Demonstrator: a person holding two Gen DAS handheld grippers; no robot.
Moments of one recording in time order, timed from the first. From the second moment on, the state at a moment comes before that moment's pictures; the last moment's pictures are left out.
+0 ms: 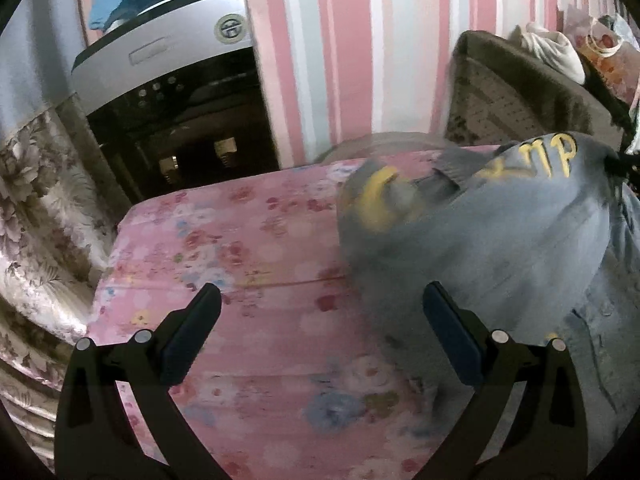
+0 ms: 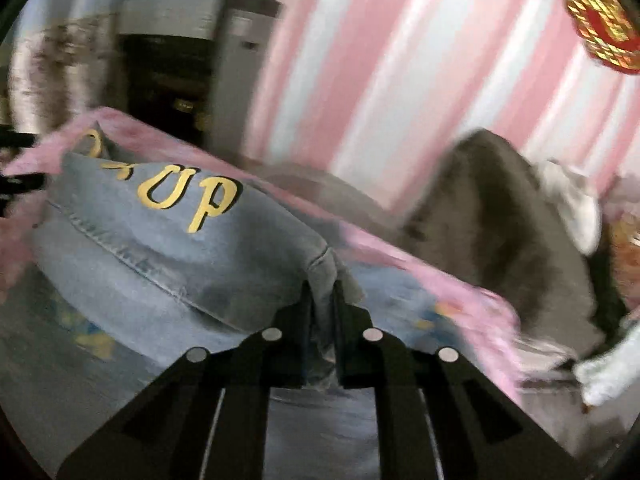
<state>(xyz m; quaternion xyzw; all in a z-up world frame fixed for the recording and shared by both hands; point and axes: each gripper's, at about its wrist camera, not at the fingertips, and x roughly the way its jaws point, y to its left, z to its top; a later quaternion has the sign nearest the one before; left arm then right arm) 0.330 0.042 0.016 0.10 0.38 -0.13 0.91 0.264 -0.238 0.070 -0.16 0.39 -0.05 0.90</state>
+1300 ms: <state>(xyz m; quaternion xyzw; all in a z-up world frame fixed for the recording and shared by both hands) 0.401 -0.047 0.023 0.11 0.40 -0.20 0.89 0.331 -0.298 0.036 -0.03 0.41 0.01 0.91</state>
